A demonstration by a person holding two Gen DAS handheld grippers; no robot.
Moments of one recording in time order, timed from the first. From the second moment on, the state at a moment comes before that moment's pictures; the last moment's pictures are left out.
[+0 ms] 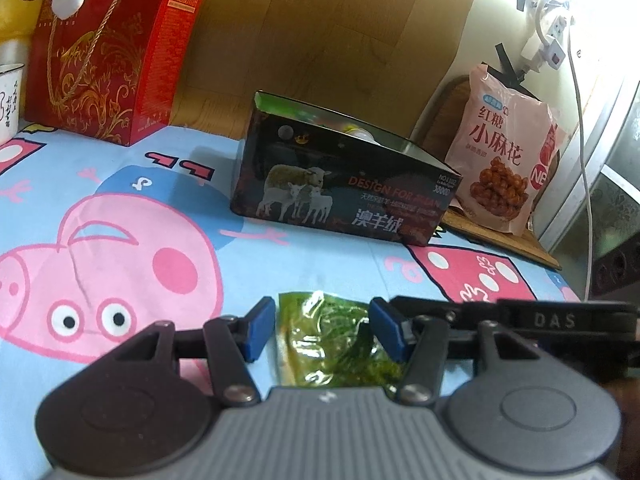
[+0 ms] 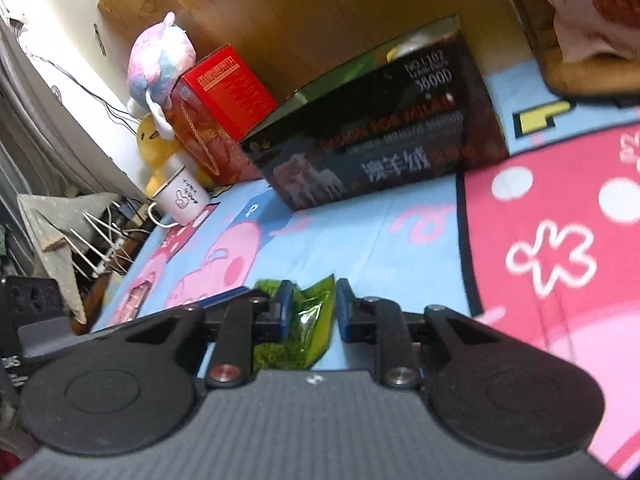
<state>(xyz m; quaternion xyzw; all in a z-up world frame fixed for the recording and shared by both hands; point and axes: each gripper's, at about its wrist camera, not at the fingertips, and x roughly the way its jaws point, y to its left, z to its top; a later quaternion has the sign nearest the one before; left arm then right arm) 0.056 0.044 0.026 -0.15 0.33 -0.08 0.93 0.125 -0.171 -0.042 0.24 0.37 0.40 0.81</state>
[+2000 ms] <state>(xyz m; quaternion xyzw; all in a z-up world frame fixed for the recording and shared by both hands) 0.055 0.056 0.026 -0.21 0.33 -0.11 0.91 0.096 -0.209 -0.049 0.36 0.34 0.35 0.79</state>
